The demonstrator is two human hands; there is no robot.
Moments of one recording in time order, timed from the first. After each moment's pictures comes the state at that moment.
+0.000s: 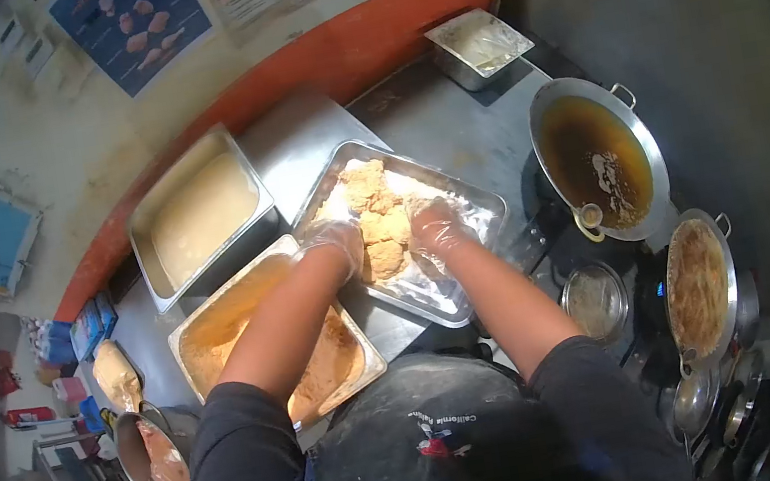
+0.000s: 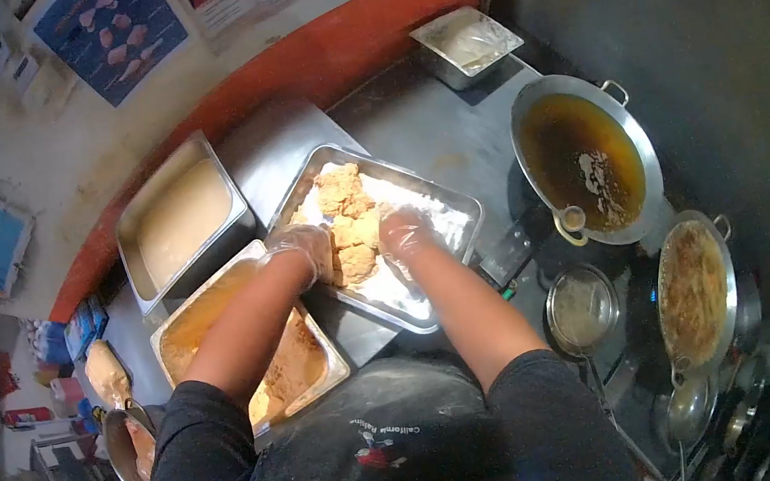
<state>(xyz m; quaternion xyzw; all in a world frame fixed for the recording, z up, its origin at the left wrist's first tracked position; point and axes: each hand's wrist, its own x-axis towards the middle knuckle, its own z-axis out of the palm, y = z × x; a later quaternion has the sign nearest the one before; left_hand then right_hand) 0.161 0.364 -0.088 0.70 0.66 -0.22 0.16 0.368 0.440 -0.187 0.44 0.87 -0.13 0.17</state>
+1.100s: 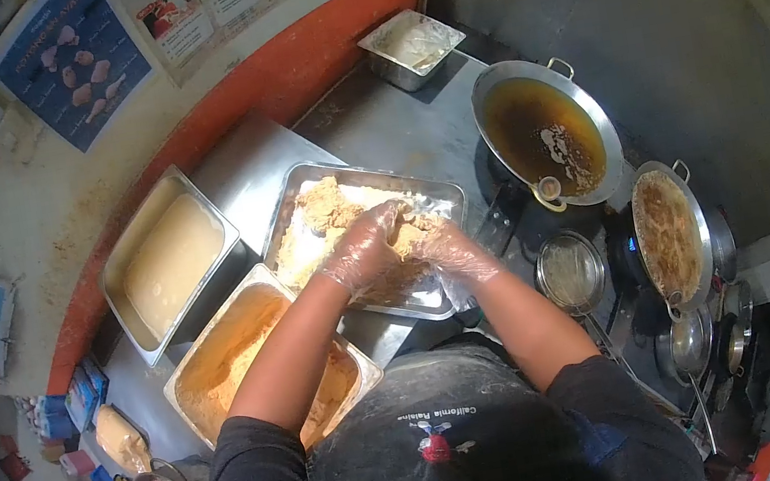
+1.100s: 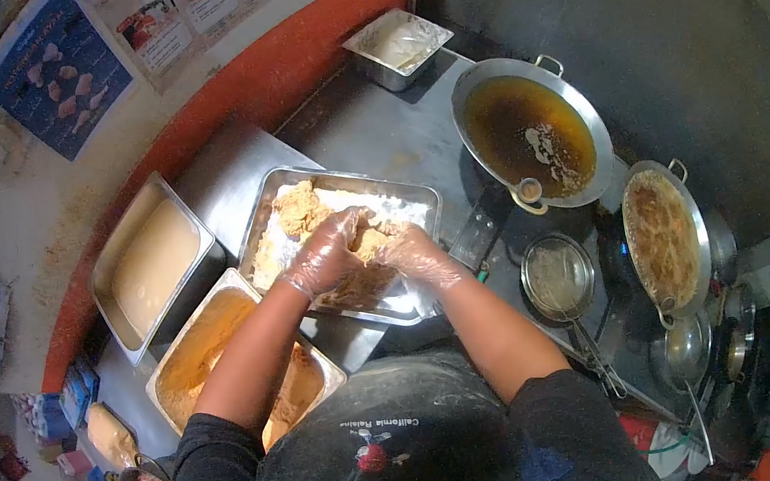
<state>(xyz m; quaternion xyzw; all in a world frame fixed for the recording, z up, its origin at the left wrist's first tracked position) 0.225 0.359 -0.050 0.77 0.43 0.25 0.40 0.434 0.348 -0.110 0.40 0.44 -0.70 -0.39</state>
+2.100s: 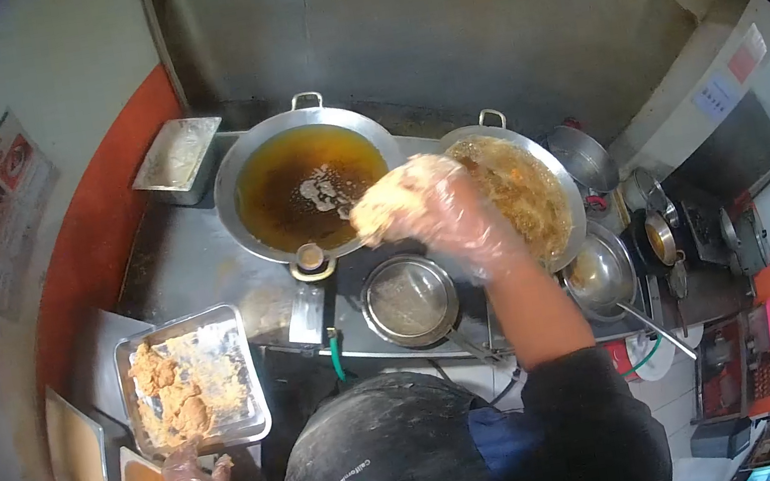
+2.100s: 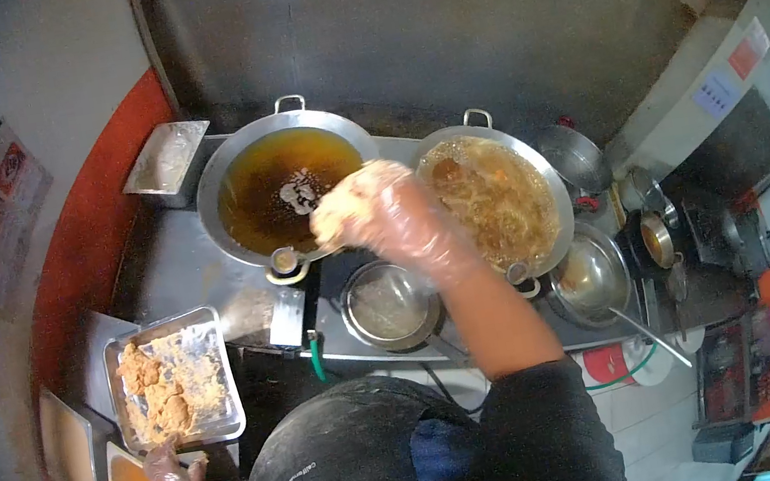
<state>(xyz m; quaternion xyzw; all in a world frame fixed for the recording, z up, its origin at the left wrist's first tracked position) 0.237 0.207 -0.057 0.77 0.62 0.11 0.05 0.820 0.295 0.115 0.53 0.76 -0.04 -0.37</state>
